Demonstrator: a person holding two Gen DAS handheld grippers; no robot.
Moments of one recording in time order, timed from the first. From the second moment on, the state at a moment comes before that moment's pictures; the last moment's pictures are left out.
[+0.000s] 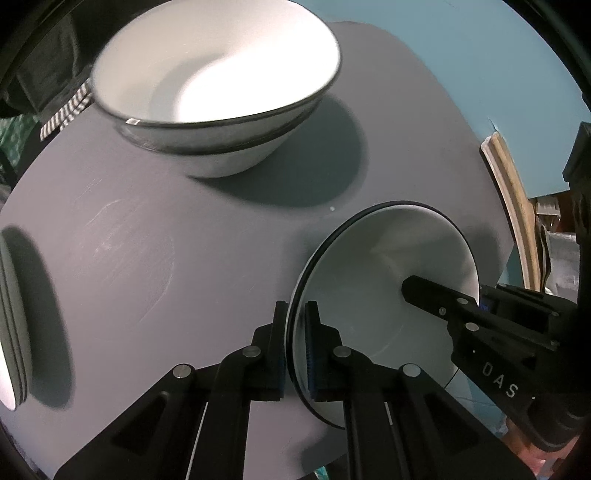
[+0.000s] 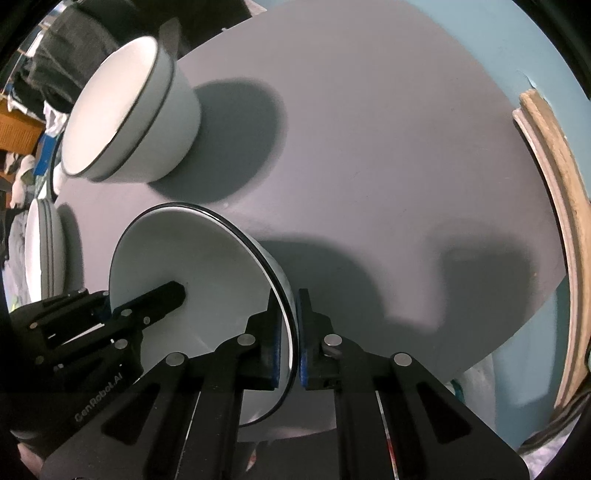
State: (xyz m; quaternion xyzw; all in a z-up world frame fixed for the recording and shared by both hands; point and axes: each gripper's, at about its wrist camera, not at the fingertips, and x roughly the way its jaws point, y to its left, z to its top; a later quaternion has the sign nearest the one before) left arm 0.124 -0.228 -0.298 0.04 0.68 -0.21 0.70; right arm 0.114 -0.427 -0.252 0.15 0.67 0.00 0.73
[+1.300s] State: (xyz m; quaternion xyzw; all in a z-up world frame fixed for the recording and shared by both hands) left arm 0.219 -0.183 -0.206 0.00 0.61 -0.14 0.78; right arm 0.200 -0.360 -0.175 0.09 0.62 0.07 0.78
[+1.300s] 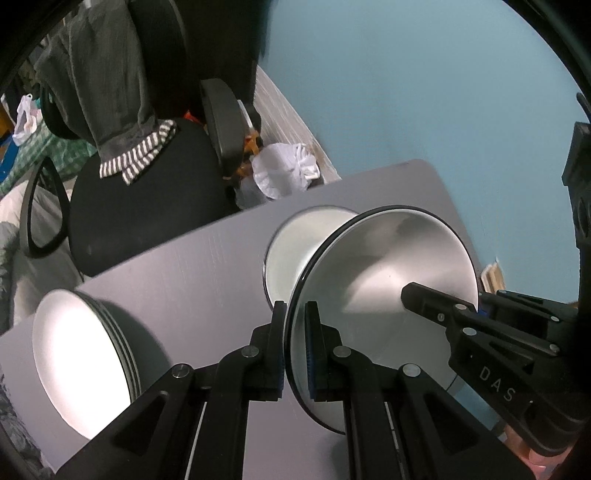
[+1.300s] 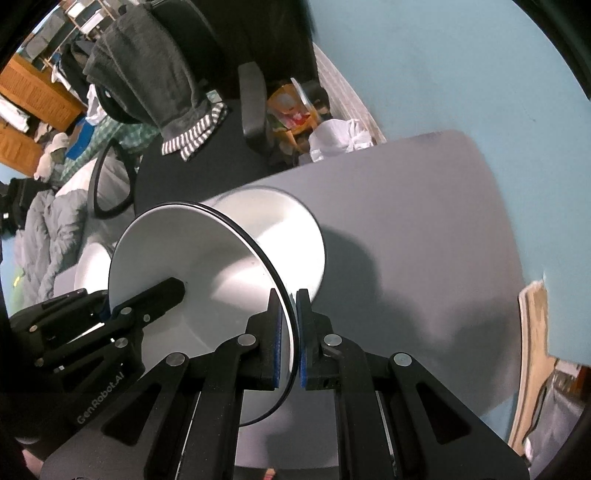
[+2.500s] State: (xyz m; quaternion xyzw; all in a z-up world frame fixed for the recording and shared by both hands) left arm 0.258 -0.193 -0.239 0.04 0.63 -0.11 0.76; right arm 0.238 -0.365 -0.198 0.06 0.66 0.08 0.75
